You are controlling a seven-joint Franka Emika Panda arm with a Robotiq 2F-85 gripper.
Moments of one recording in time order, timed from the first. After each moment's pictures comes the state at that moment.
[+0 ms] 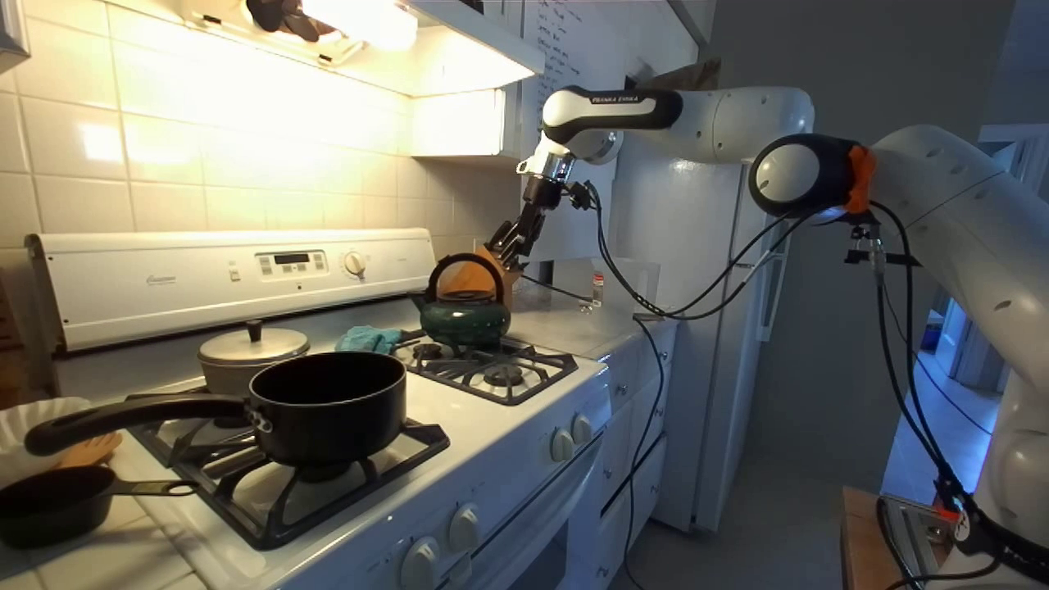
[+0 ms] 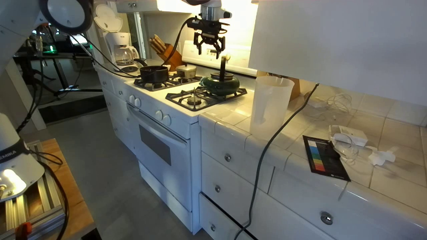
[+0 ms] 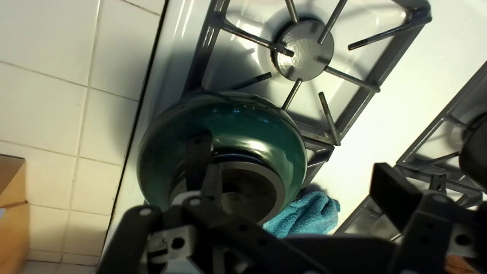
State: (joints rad) arm -0.28 0.78 0.07 -0.75 0.20 1.68 -0.61
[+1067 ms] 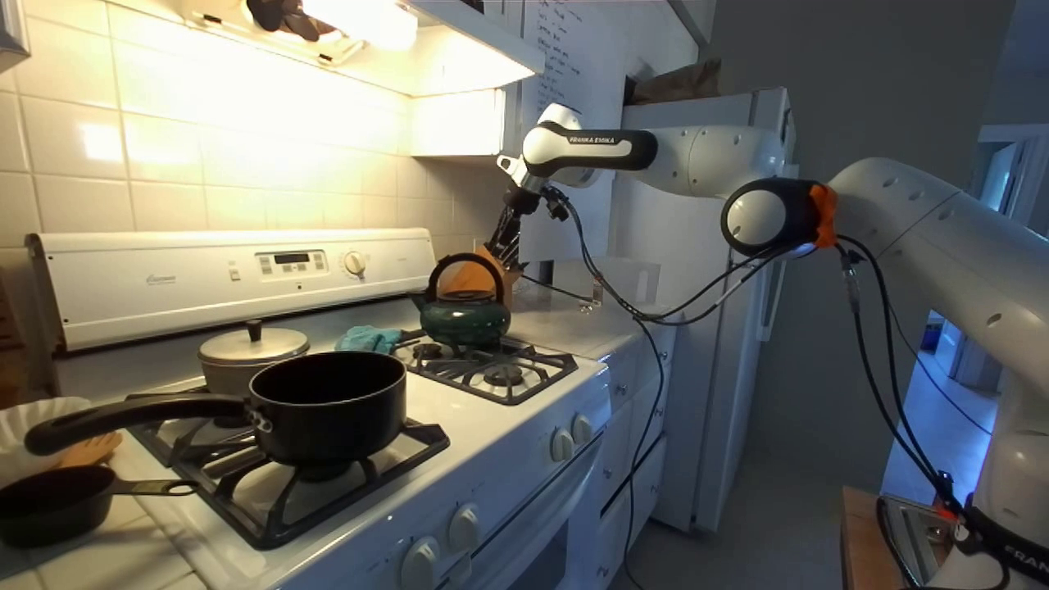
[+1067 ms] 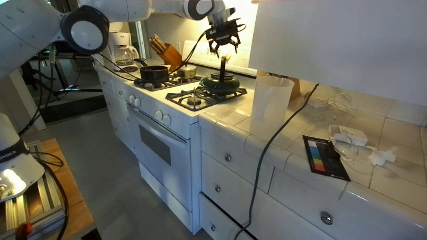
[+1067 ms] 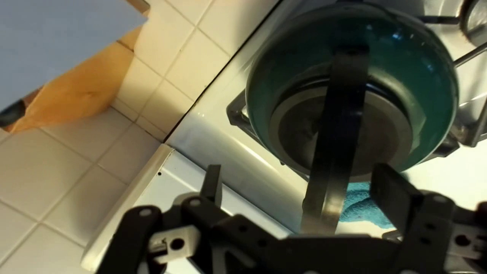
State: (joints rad) arm -0.23 0.97 0.04 -0.56 0.07 2.03 -0.92
